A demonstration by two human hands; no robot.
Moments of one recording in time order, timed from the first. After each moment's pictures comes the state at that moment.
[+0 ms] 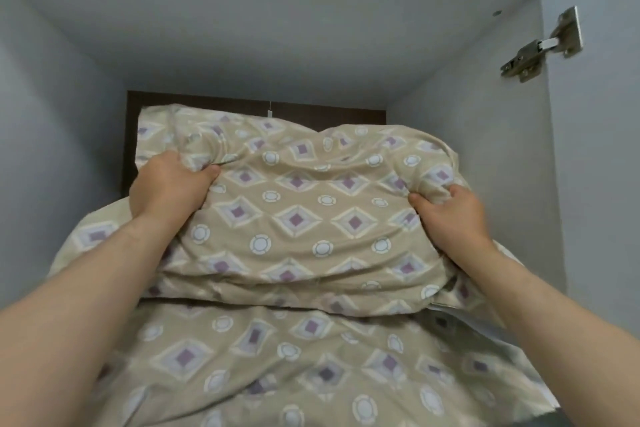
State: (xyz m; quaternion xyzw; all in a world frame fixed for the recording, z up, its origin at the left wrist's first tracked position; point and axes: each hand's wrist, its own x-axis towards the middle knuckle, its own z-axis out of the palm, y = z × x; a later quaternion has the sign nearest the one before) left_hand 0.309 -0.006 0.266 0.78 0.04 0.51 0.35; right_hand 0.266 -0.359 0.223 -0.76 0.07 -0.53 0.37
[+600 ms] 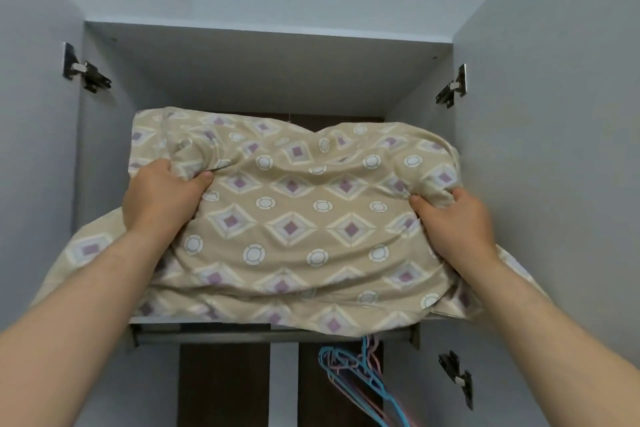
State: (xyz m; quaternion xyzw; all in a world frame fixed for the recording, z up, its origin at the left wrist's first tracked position) left_hand 0.048 -0.035 0.224 0.75 0.08 0.55 0.36; right_hand 0.050 -0.399 0.192 -0.76 -0.01 -0.50 0.42
